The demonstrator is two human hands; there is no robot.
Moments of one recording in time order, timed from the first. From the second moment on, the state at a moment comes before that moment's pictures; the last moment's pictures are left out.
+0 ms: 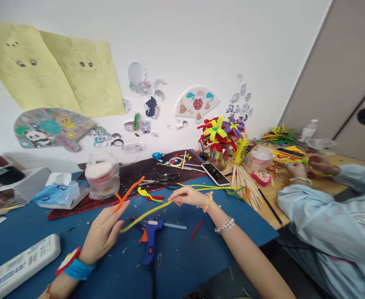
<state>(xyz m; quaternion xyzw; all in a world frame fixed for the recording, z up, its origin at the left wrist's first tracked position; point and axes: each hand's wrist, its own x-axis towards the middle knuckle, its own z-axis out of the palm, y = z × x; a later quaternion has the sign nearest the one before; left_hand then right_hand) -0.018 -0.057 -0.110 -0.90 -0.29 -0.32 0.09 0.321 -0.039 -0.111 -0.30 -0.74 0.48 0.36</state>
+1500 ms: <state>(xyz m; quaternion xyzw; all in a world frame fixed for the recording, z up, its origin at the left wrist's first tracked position) -0.005 -0.057 -0.110 -0.94 -0.26 -0.22 0.08 0.328 -0.025 -0.139 -0.31 -0.69 0.58 0.30</state>
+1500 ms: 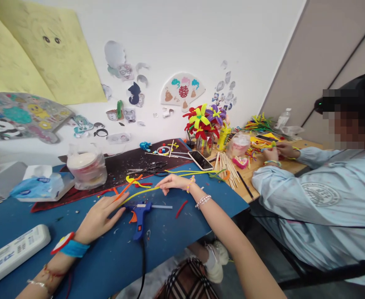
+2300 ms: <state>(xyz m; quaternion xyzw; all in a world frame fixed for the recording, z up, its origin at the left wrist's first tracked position) -0.010 -0.052 -0.113 -0.93 -0.28 -0.21 0.08 0.327 -0.025 -0.135 -0.31 -0.70 0.57 0.29</state>
